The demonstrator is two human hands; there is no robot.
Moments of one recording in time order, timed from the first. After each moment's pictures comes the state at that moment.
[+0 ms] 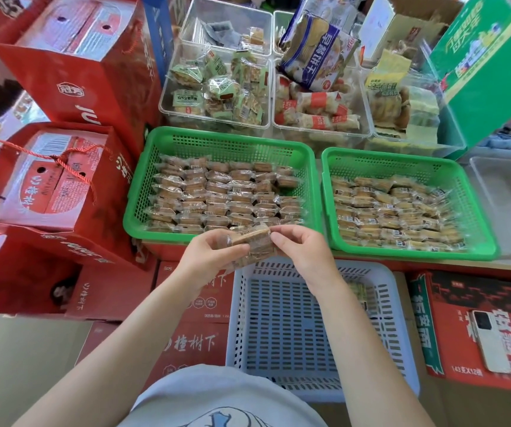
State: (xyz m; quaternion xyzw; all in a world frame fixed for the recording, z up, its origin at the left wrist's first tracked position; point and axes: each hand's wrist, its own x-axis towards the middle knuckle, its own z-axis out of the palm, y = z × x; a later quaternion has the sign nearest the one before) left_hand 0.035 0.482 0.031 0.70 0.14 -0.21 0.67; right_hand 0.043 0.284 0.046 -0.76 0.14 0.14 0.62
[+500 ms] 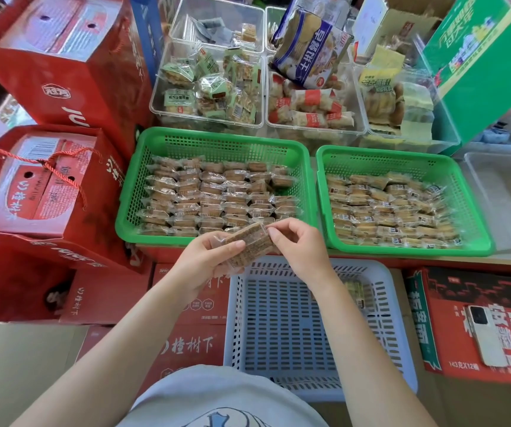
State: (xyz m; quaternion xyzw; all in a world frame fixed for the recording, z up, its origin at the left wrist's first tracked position) left_hand 0.041 0.481 0.028 0.59 0.12 -0.27 0.75; right_hand 0.051 0.280 0.044 -0.83 0.07 0.08 0.55
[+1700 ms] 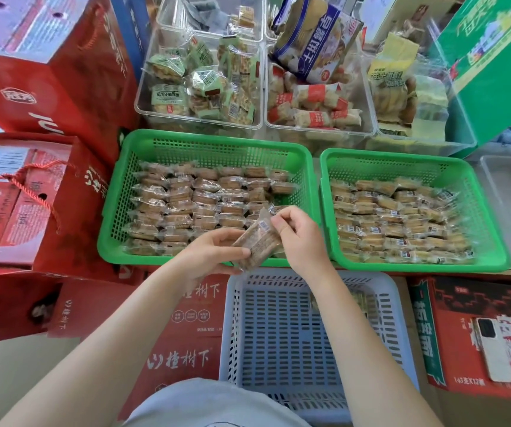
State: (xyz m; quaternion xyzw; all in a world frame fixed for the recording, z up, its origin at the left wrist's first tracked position) left_hand 0.113 0.476 0.002 0.59 0.10 -0.38 0.70; right_hand 0.111 0.279 0.030 -0.86 0.05 0.06 0.50
